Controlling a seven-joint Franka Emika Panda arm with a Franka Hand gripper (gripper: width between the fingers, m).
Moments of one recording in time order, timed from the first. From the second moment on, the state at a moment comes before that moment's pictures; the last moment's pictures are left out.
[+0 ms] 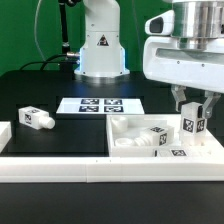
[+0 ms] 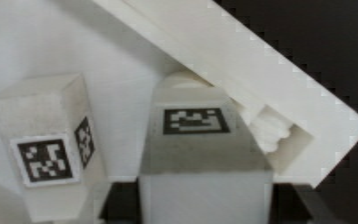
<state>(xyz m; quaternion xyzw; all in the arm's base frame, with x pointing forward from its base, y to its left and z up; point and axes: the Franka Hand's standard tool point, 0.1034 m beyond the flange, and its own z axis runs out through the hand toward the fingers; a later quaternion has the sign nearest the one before) 0.614 0.109 0.079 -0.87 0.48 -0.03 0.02</state>
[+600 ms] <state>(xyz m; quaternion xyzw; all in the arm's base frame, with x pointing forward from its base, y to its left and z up) 0.612 0.116 0.084 -0.95 0.31 -0.03 0.01</state>
